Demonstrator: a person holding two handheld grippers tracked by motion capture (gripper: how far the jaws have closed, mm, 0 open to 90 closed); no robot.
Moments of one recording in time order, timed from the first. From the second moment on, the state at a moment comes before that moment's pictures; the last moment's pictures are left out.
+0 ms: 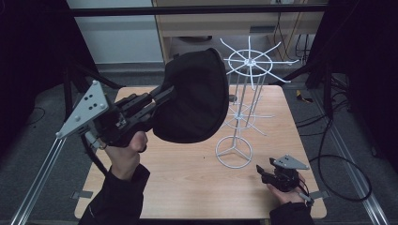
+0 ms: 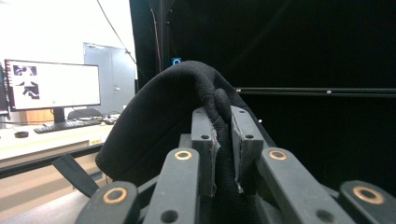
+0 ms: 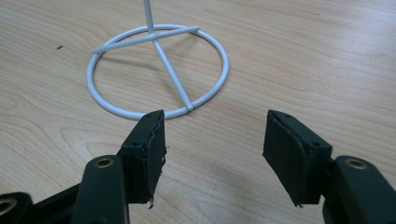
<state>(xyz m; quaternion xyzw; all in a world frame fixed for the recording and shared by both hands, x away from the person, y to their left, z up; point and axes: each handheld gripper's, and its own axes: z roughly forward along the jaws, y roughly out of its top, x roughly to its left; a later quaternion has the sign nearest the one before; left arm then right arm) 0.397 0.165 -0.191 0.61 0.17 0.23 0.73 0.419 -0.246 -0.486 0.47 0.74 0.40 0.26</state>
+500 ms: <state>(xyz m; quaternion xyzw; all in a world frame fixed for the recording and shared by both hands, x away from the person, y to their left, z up) 0.418 0.142 -0.205 0.64 0.18 0.21 0.71 0.419 -0.246 -0.486 0.47 0.74 0.40 0.25</state>
